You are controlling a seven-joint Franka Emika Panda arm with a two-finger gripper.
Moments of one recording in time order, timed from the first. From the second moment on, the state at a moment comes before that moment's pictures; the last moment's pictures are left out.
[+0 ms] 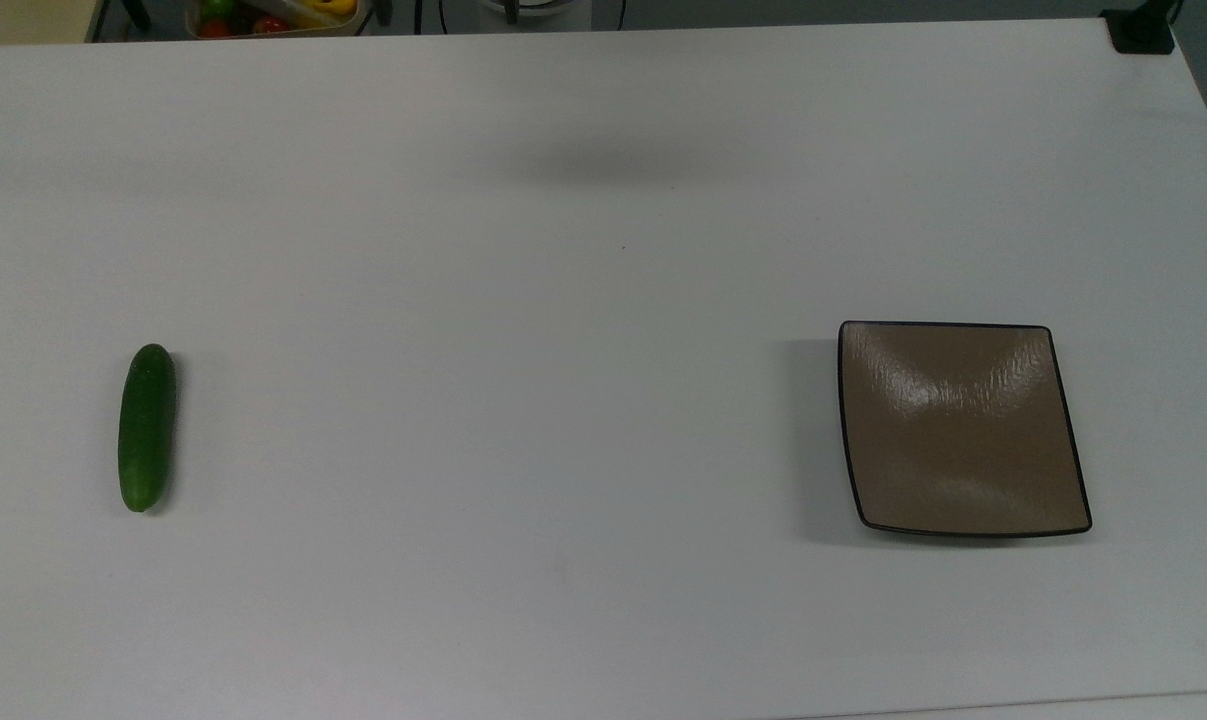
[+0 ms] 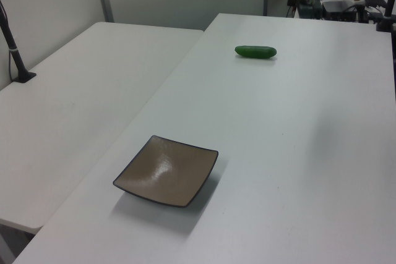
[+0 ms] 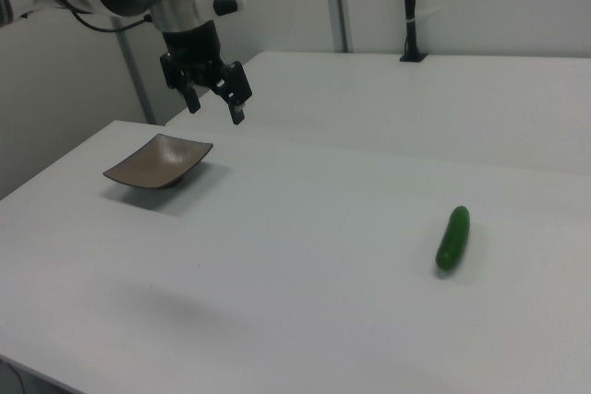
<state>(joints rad) 0.11 -0.02 -0.09 -1.59 0.06 1.69 -0.02</state>
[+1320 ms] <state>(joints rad) 0.12 0.01 -0.09 -1.61 0.06 1.70 -0.02</state>
